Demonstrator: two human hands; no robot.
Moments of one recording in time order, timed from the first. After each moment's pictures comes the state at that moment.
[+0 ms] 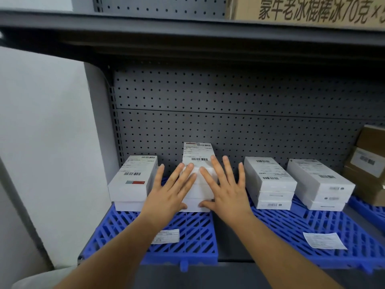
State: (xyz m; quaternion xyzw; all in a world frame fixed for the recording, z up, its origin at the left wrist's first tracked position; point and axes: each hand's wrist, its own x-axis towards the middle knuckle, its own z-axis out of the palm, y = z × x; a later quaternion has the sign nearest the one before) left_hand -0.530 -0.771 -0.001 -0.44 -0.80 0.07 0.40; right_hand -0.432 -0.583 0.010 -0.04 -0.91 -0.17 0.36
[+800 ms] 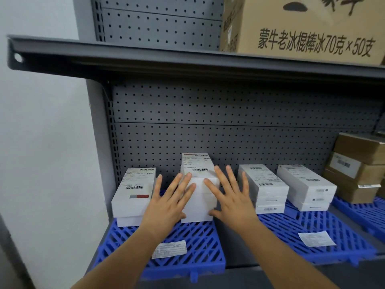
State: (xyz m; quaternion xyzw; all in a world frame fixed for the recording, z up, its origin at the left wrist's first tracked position) left_hand -0.540 -0.785 0.006 -0.46 -0.80 0.05 0.38; right_hand -0.421 -0.588 0.020 -0.07 -0.93 -0.19 0.31
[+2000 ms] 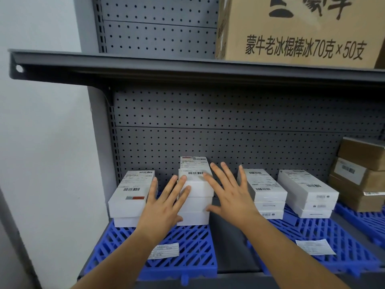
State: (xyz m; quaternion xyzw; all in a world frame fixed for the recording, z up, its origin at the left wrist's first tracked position) left_hand -0.527 -0.782 0.009 -0.44 -0.81 0.05 0.39; right_hand -0.419 -0.571 0.045 -0.04 -0.93 -0.17 0.32
